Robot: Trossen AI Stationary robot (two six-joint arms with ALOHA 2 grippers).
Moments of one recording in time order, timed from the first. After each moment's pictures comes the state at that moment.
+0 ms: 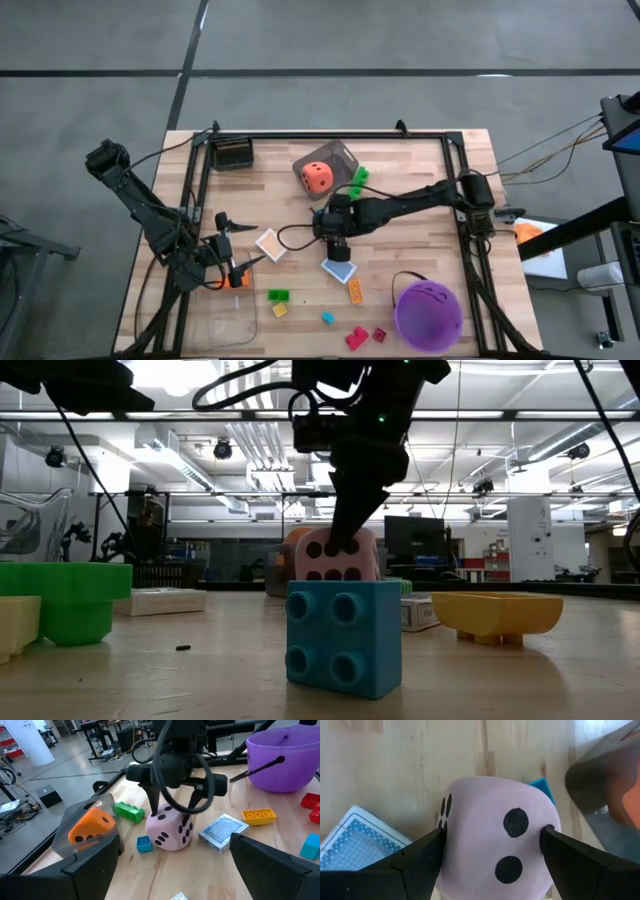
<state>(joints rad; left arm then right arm) -0.85 1.03 0.55 -0.16 -1.10 -0.38 0.11 2.06 1.52 -0.75 0.23 0.13</state>
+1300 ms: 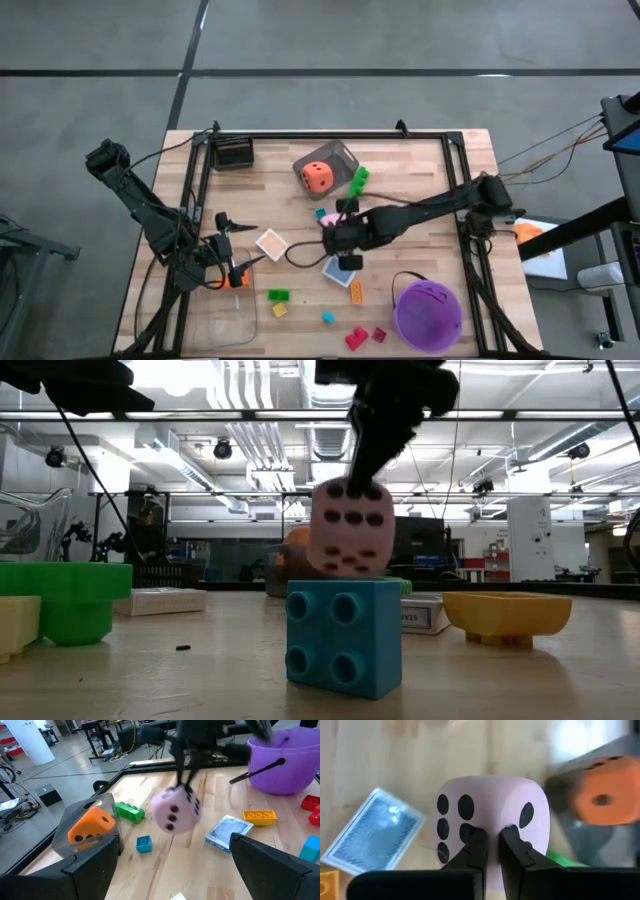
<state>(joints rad) -0.85 1.03 0.55 -0.16 -1.10 -0.39 0.24 1.87 1.56 -0.88 0.36 0.10</state>
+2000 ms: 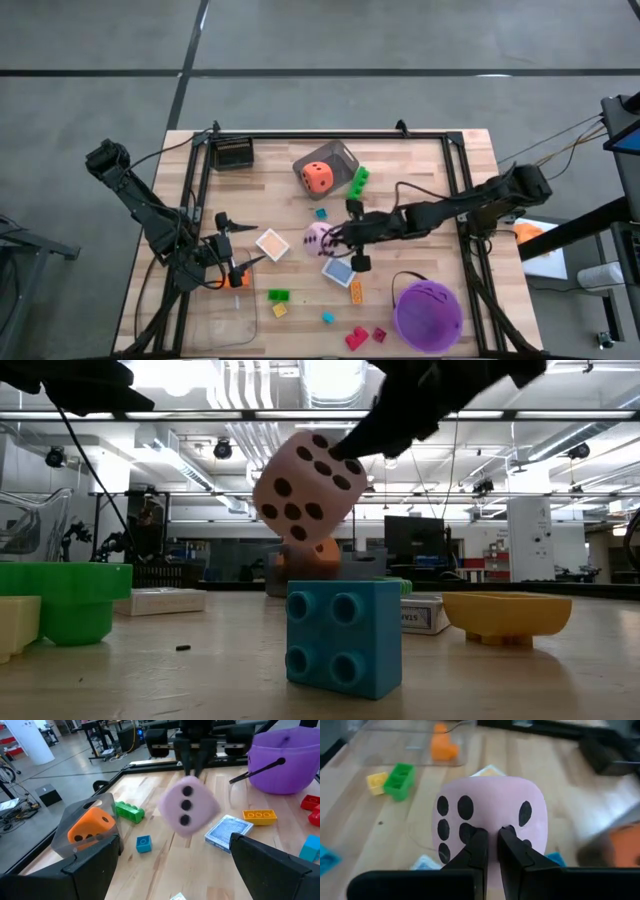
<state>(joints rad) -0.85 1.03 0.55 -0.16 -1.10 -0.39 0.20 1.55 0.92 0.07 0.18 0.02</state>
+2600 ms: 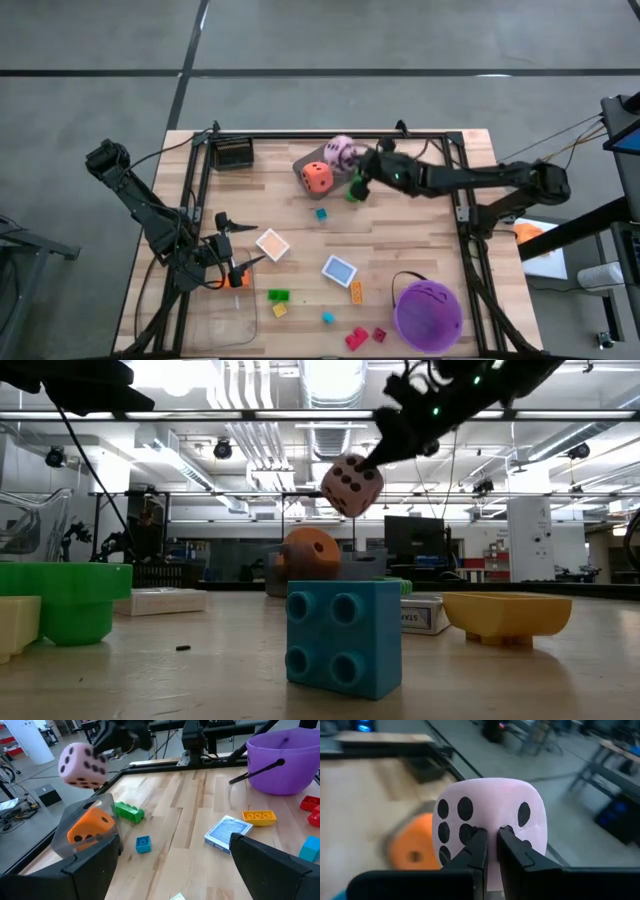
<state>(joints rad) -0.85 1.03 0.55 -0.15 -1.10 -0.39 -0.21 1.38 0.84 0.15 0.45 -0.06</state>
